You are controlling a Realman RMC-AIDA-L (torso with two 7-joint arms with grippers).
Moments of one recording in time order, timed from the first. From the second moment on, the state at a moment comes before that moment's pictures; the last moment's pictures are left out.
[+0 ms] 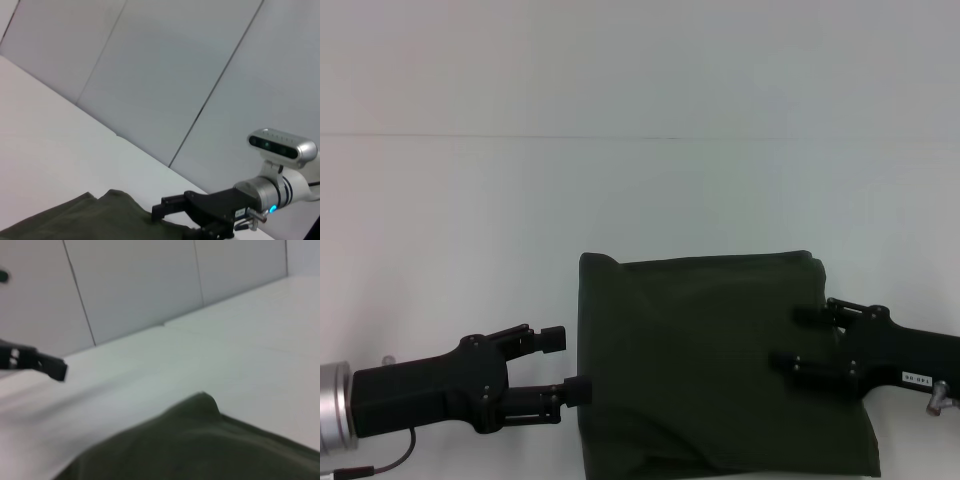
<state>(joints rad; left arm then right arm) -0.41 -2.14 0.46 0.64 2.11 1.83 -1.43 0.51 2.09 -0.46 -0.45 -2.16 -1.45 1.12</state>
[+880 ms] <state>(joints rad) -0.51 -2.11 0.46 0.62 2.12 1.70 -1.92 0.42 2.09 -0.51 -0.53 -2.11 -1.51 1.09</state>
